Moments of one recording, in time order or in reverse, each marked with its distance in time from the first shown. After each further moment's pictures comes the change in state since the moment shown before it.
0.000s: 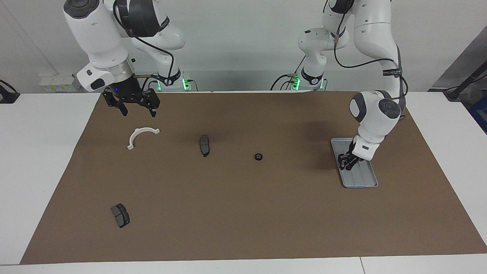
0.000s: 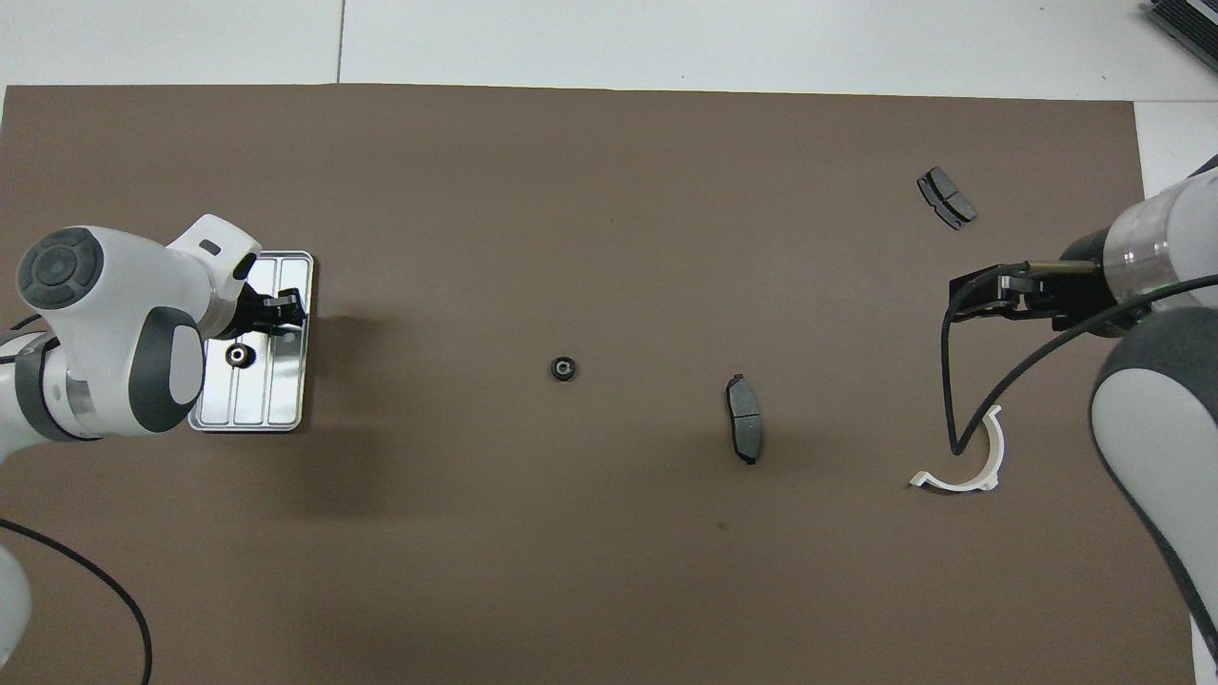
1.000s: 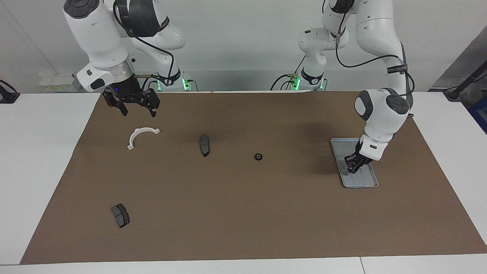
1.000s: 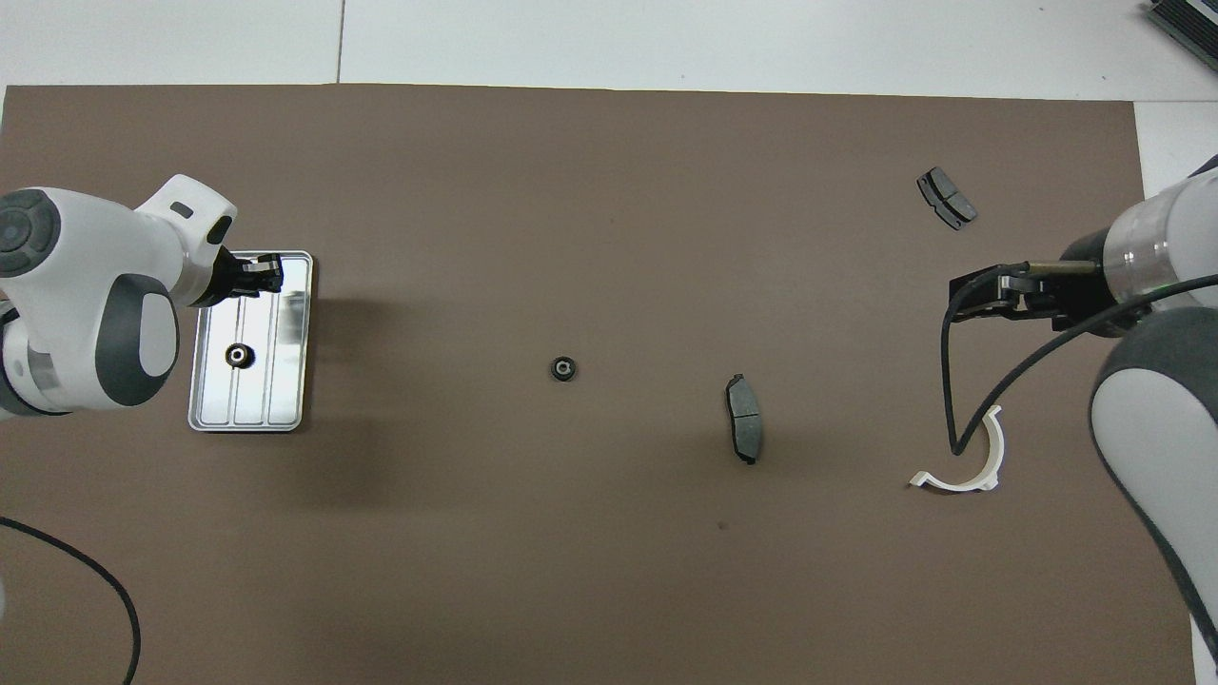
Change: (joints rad) left arm 0.004 0.000 -0.003 0.130 0.000 -0.073 0.000; right arm 0.000 0.000 0.000 0.000 0.000 0.000 0.000
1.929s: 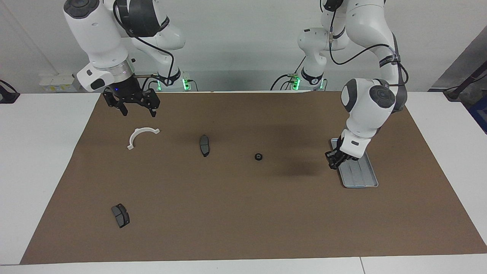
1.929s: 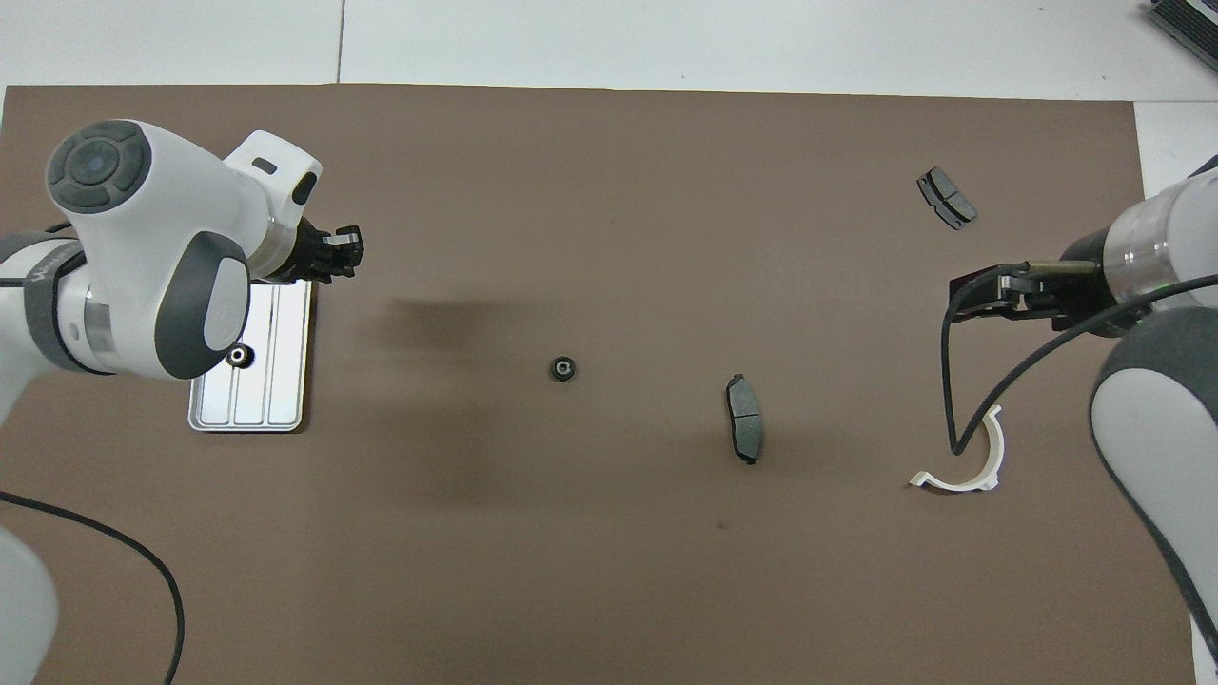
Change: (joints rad) left arm -0.156 -0.003 -0.029 0.148 0.000 -0.204 -0.229; right arm 0.000 0.000 0.000 0.000 0.000 0.000 0.000
